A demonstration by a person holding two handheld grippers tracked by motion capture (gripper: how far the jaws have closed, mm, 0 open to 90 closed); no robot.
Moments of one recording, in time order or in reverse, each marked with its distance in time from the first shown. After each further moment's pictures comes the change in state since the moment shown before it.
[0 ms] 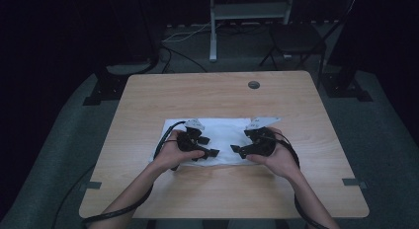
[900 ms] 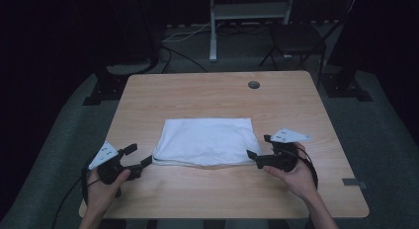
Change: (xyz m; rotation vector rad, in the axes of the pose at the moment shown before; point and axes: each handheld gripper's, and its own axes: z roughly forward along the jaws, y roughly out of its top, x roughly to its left) left arm 0.008 -0.144 -0.161 -0.462 0.425 -0.126; right arm 0.002 -0.045 -0.053 -0.177 -0.107 0.097
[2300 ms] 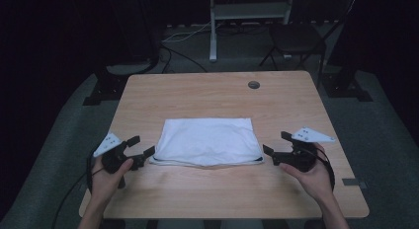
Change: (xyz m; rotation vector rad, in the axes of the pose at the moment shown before) left arm 0.013 0.031 0.039 0.038 -0.016 -0.028; right arm -0.025 0.002 -0.026 -0.071 -0.070 0.062
